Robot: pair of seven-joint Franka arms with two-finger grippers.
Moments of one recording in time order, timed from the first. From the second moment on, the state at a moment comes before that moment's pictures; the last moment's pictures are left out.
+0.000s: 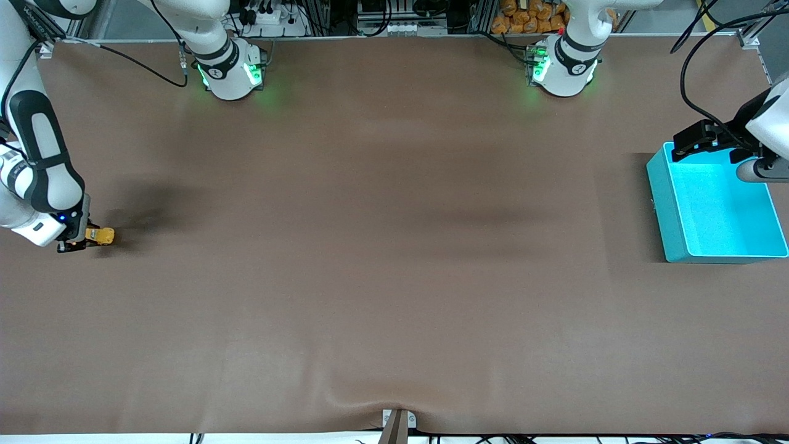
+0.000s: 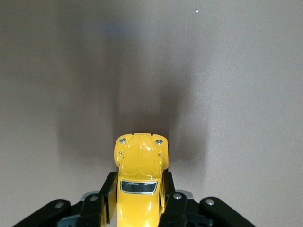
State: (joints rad) left arm -0.09 0.06 0.04 -1.46 0.02 1.42 0.00; right arm -0.32 0.56 -0.22 -1.94 0.11 2.45 -2.25
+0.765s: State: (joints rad) left arm -0.09 0.06 0.04 -1.46 0.02 1.42 0.00; right arm -0.36 0.59 -0.22 -1.89 0.12 2.43 -2.27
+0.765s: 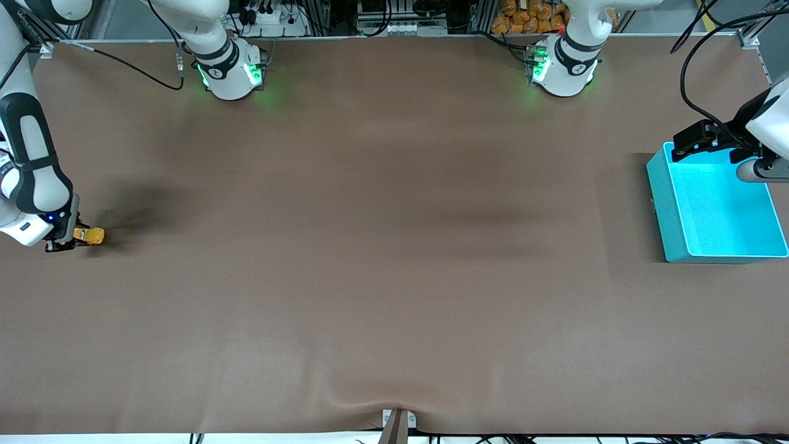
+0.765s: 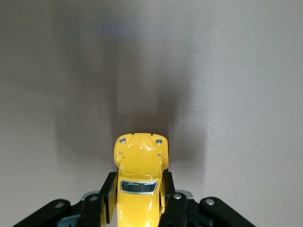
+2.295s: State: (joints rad) left arm -0.09 0.06 0.04 -1.46 0.02 1.42 0.00; right arm -0.38 0.65 -0.22 -1.70 0.16 2.17 -2.21
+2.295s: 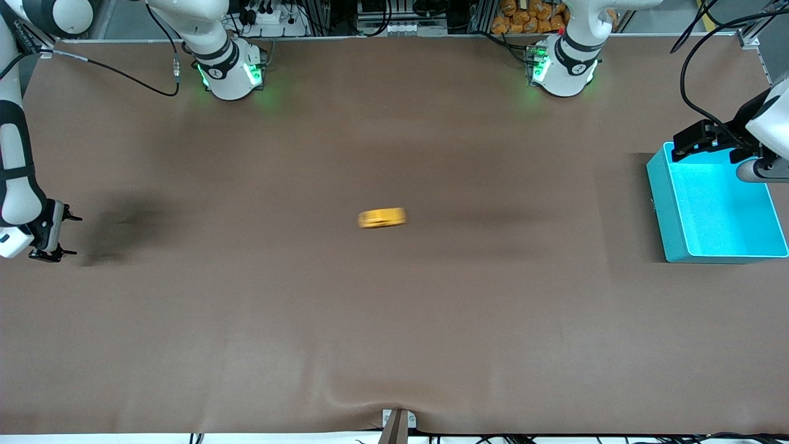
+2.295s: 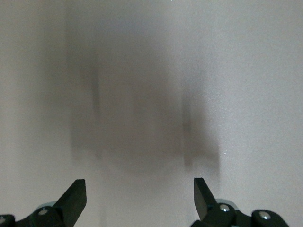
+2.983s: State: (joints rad) left arm -0.09 0.06 0.04 -1.46 0.02 1.42 0.00; right arm -0.39 0.65 -0.22 -1.69 0.16 2.15 -2.20
